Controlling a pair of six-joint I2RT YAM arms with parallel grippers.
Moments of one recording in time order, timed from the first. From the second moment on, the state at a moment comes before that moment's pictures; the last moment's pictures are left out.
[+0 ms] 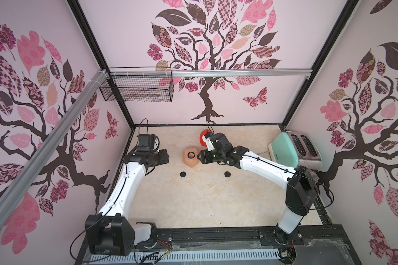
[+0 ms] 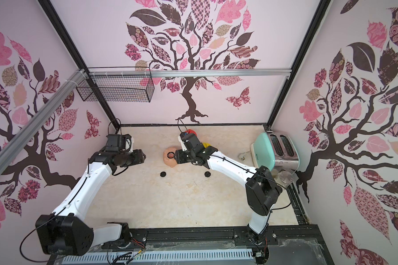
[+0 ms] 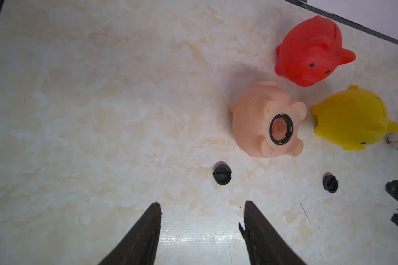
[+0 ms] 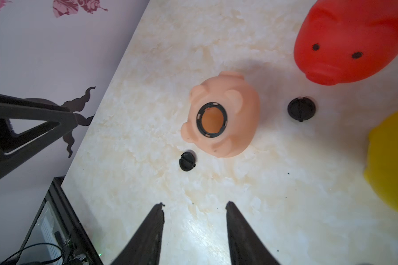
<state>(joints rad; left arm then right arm) -0.07 1.21 1.10 -0.77 0.08 -0.25 0.78 1.74 1.41 -0.35 -0.16 0.49</state>
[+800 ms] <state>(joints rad) -0.10 0.89 1.02 -0.66 -0.29 -0.26 0.99 2.02 1.53 -0.36 -0.19 0.37</state>
